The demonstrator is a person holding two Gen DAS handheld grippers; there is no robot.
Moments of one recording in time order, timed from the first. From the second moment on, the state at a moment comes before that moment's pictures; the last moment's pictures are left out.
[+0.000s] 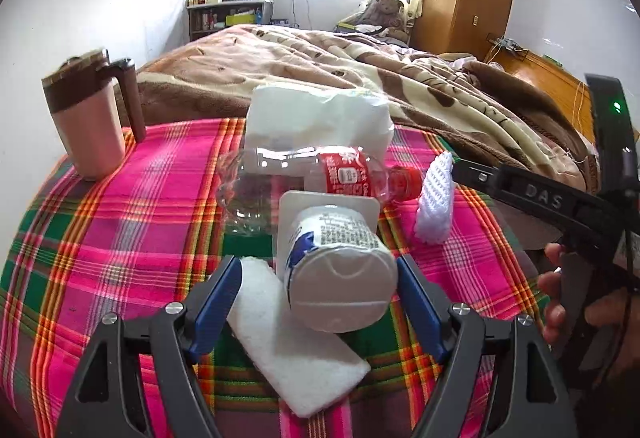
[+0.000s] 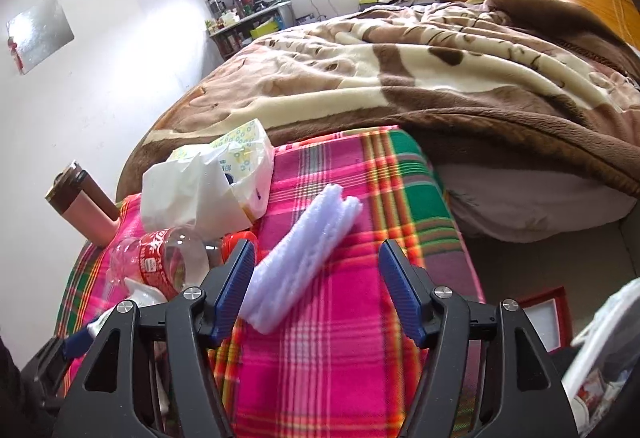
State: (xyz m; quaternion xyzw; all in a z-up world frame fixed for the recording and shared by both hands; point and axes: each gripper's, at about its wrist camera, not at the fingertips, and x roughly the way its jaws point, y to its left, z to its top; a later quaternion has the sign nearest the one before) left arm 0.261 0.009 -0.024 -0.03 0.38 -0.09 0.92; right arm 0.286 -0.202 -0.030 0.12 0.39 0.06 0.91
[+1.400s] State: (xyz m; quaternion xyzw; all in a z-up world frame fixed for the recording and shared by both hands) left arm 0.224 -0.003 -0.012 -0.04 0.37 -0.12 0.92; right arm 0.234 -0.205 -0.028 0.13 0.41 0.09 0.90
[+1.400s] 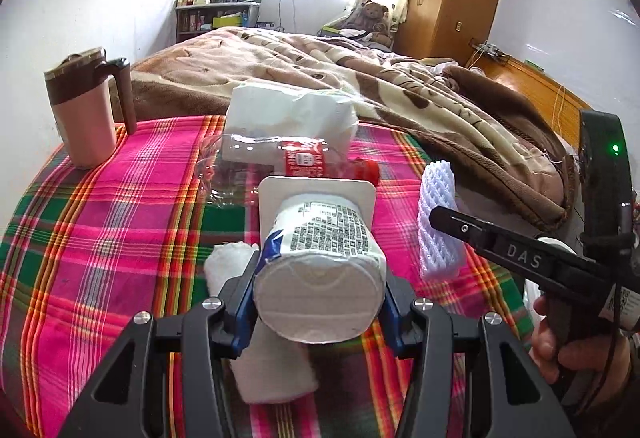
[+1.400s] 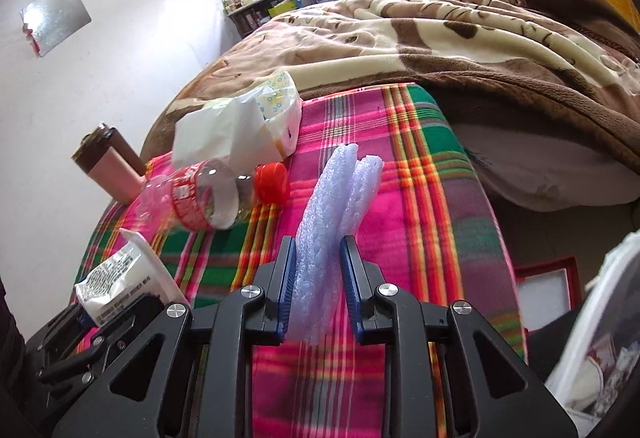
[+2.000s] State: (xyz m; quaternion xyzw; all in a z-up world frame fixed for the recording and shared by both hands) left arm 0.152 -0.035 0.022 -0.03 0.33 -0.16 0.93; right arm 0.155 -0.240 0.004 0.14 0.36 0.08 0.92
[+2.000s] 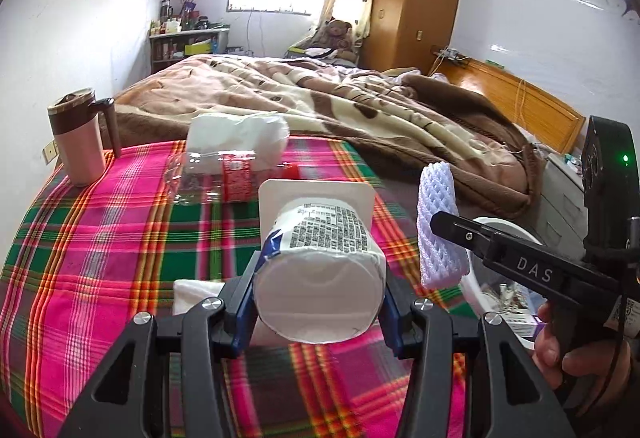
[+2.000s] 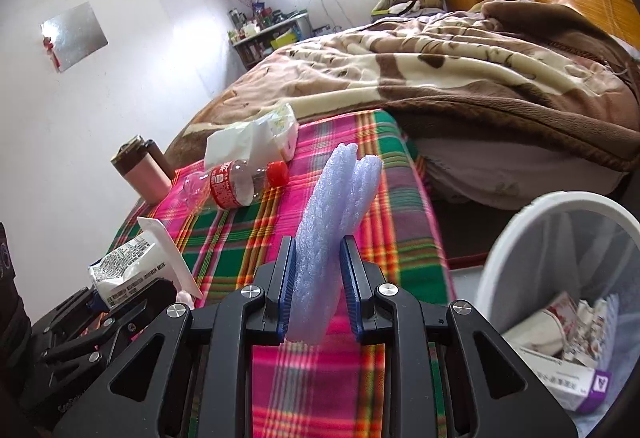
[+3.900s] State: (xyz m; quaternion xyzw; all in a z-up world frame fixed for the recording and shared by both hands) left arm 0.114 -0.259 0.002 0.09 0.34 -0.33 0.88; right arm 0.083 -0.400 -0.034 0.14 0.40 -0.11 0.90
